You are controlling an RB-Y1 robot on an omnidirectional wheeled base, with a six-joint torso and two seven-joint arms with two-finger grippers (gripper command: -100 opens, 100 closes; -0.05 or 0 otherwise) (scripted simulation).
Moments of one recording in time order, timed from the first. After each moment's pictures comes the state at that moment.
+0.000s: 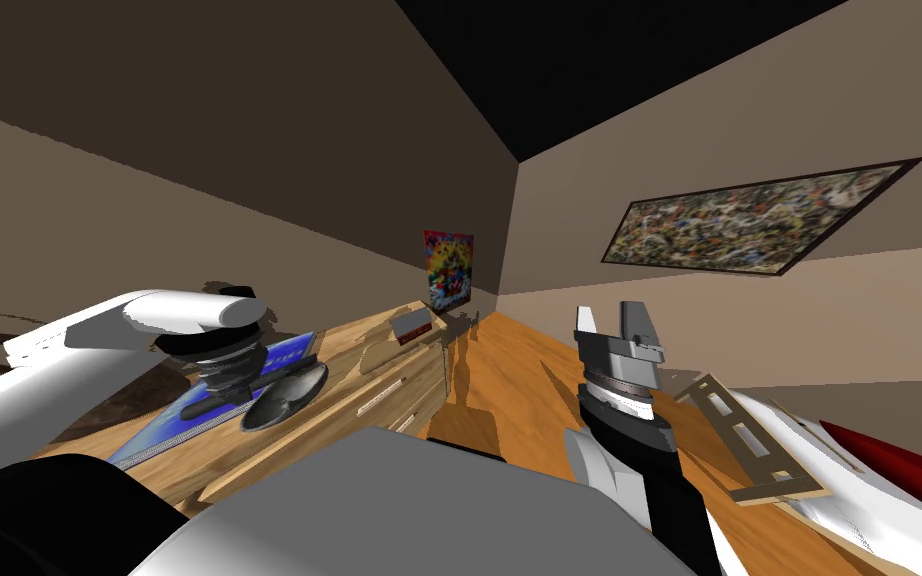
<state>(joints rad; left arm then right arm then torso) 0.33 1.13 0.77 -1.75 0.88 1.99 0.58 0.46 0.02 0.01 -2.39 0.07 -0.57 0.05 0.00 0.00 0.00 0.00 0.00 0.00</state>
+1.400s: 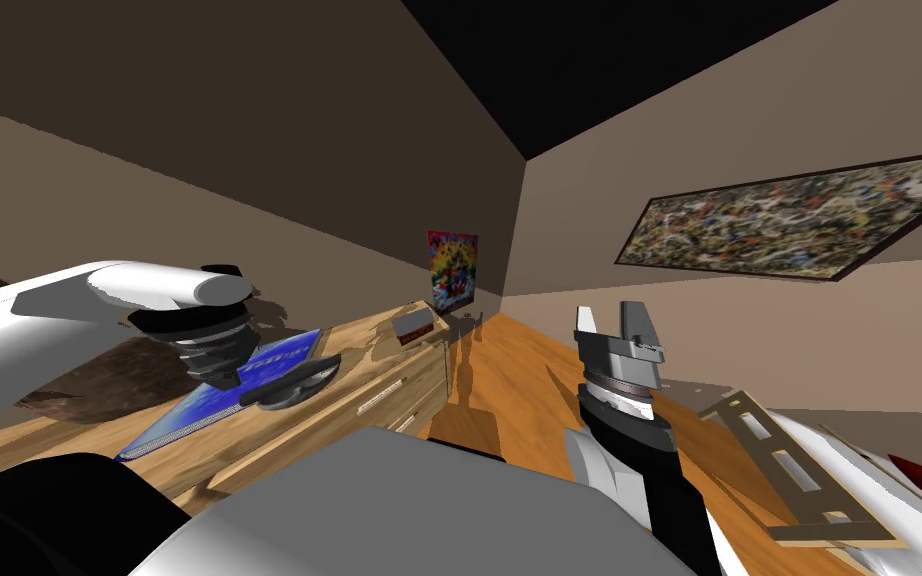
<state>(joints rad) 0.37 1.29 0.83 -1.69 1.03 2.01 0.57 0.46 0.02 0.01 -2.39 0.07 -0.57 0.05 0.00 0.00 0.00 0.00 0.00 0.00</state>
